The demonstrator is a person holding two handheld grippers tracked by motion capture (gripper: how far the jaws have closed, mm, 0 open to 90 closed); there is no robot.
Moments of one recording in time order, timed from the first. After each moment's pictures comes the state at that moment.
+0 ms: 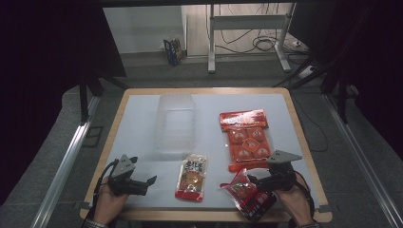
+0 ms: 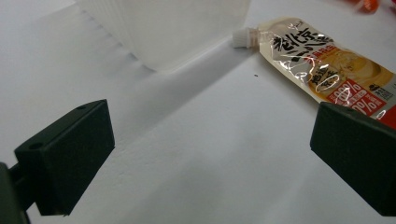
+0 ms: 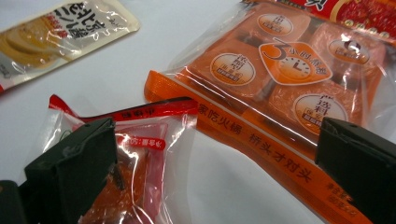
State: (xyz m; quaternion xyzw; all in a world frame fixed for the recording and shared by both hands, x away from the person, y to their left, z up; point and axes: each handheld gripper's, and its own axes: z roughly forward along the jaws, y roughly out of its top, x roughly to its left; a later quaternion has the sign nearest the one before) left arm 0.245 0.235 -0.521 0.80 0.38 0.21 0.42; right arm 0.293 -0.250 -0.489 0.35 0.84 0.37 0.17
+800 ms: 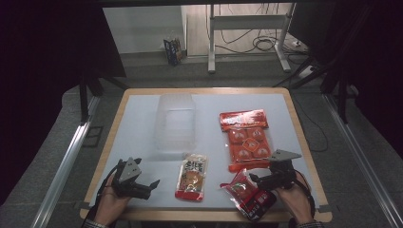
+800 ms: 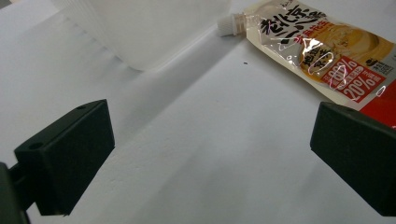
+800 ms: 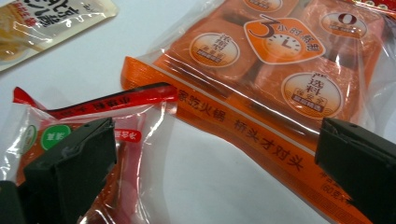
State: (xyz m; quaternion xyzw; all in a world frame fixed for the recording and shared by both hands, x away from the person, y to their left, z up) left arm 0.242 0.224 -0.524 0.82 0.34 0.23 0.39; right arm 0.302 -0.256 -0.501 0.37 0.84 0.35 0.17
